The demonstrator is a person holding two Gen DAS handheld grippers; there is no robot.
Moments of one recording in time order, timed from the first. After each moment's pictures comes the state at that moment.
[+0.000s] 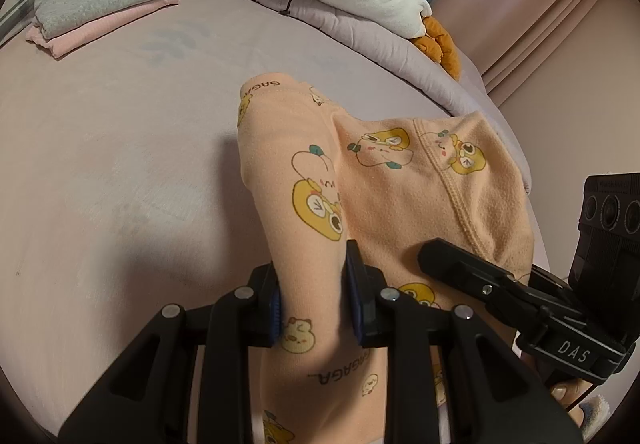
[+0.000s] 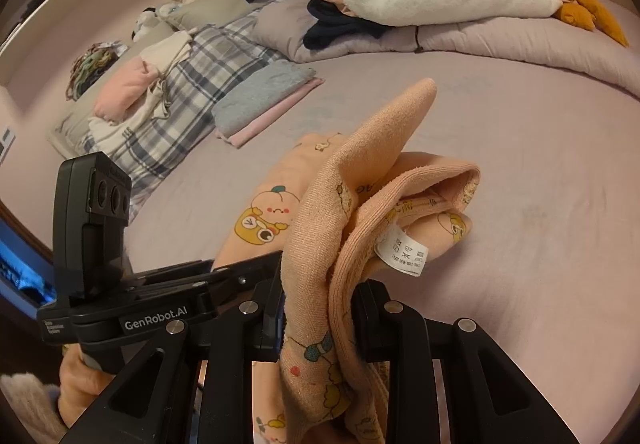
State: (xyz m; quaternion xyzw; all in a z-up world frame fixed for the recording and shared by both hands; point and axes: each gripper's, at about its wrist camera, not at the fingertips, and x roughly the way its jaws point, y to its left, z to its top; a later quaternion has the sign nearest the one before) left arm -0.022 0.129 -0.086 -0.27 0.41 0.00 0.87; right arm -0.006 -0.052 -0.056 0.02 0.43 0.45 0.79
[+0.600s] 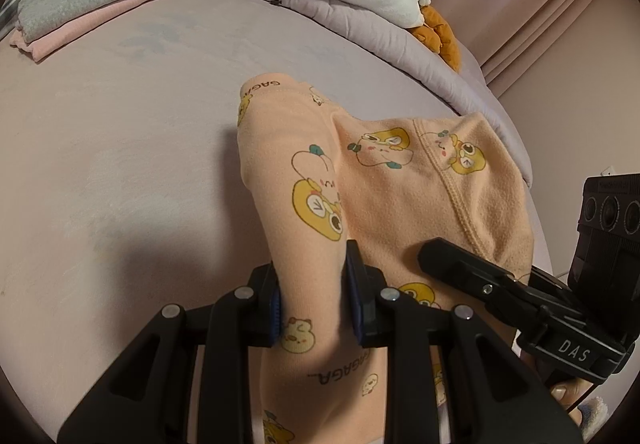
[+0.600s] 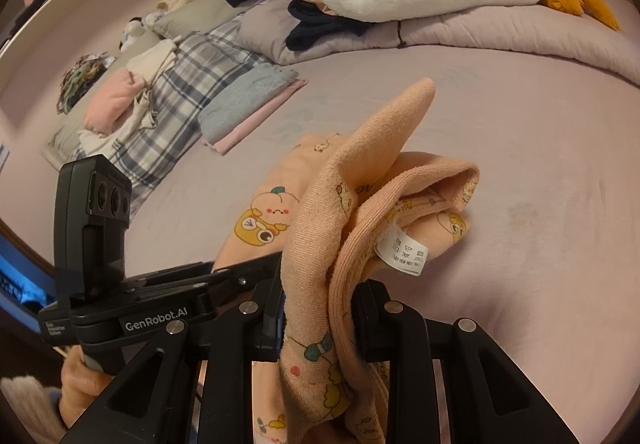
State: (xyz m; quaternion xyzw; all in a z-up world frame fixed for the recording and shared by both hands) left arm -0.001 0.122 -0.093 -0.26 0.42 -0.01 0.87; right arm 0.004 -0.063 -0.062 0.04 0.44 0.43 0.79
